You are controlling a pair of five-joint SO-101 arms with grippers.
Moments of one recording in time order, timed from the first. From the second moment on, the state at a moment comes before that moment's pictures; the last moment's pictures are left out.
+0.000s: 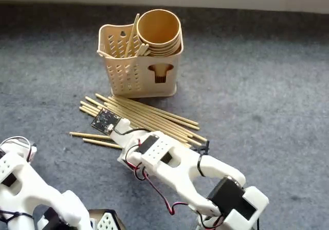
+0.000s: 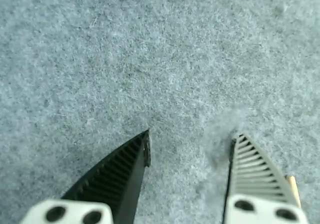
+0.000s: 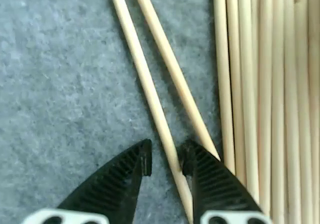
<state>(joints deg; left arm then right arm) -57.9 -35.6 60.2 52.4 22.5 -54.9 -0.6 43.1 30.9 13.3</state>
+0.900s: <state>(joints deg) -57.9 -35.6 60.2 52.4 22.5 -52.9 1.1 37.1 62.2 33.4</state>
